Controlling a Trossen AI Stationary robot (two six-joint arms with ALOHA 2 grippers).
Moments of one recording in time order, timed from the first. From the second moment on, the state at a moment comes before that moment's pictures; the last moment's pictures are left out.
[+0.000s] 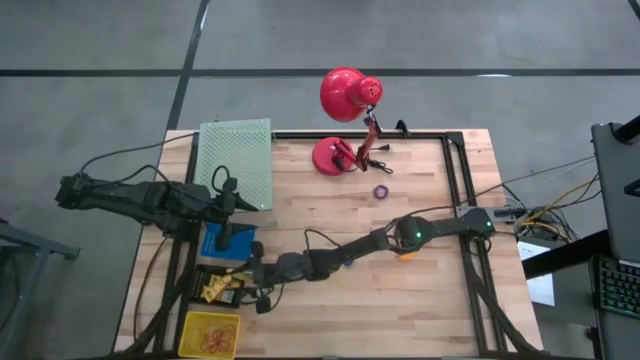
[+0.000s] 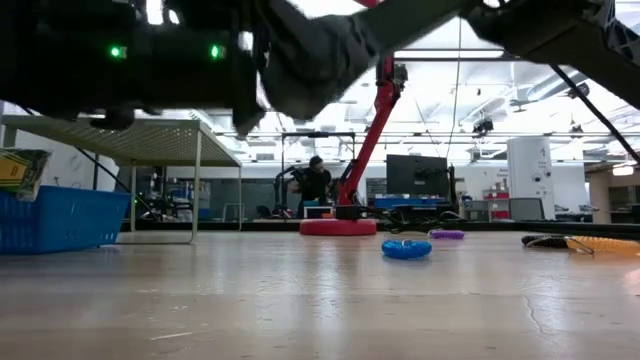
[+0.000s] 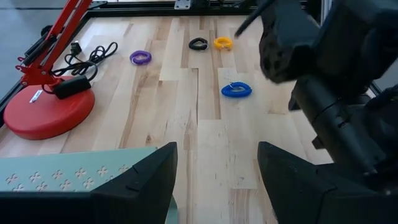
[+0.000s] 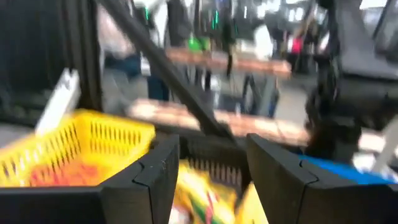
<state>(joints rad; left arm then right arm) -0.14 0.61 0.55 -0.45 -0.12 -0.05 0.26 2.71 2.14 0.59 0.09 -0.06</state>
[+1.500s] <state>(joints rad) -0.14 0.61 0.55 -0.47 -0.12 -0.05 0.34 2.38 1.43 0.94 0.28 0.15</state>
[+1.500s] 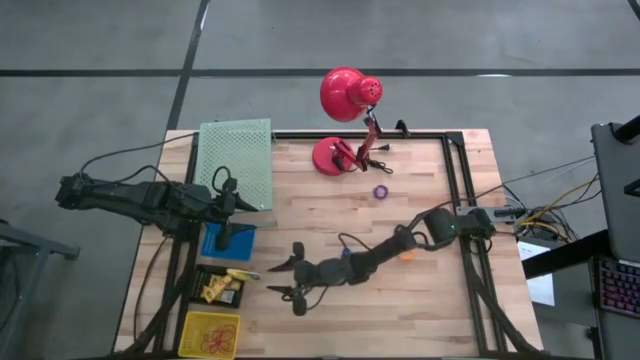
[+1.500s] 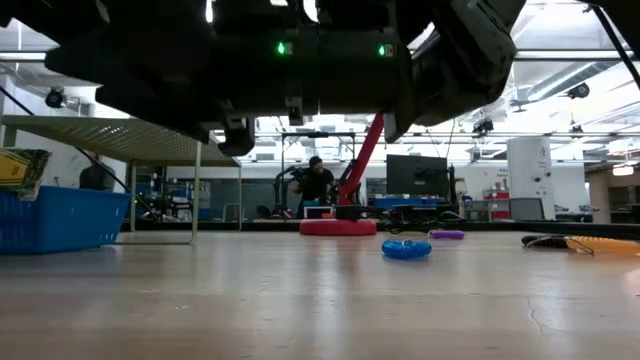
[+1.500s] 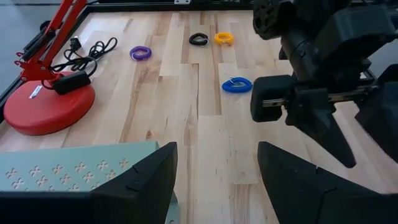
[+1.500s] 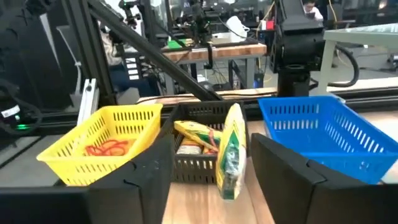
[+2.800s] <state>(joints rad) -0.14 0.61 0.55 -0.47 -0.12 -0.05 0.30 2.54 1.60 0.86 0.26 0.14</state>
